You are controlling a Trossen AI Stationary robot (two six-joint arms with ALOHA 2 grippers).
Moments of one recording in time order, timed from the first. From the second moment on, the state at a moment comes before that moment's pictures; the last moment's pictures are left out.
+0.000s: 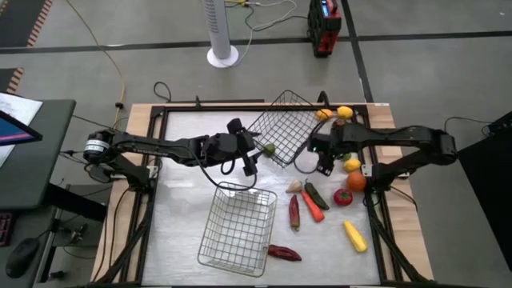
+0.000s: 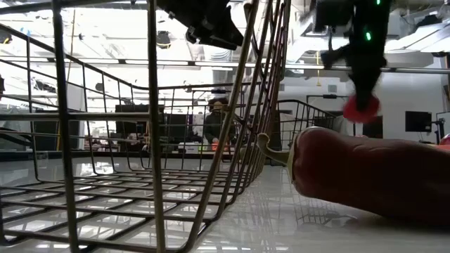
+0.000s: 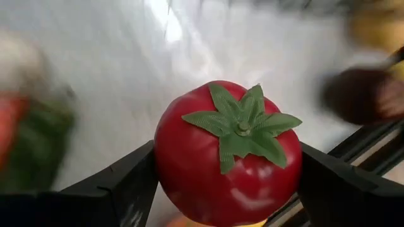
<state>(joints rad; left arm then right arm) 0.04 1.52 1.12 0.02 -0.43 0.14 -0.19 1.29 1.04 -1.22 0.30 0.34</state>
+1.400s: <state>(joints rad) 0.22 1.30 0.86 0.36 -0.19 0.21 -0.63 1.31 1.27 -1.27 0.29 0.02</state>
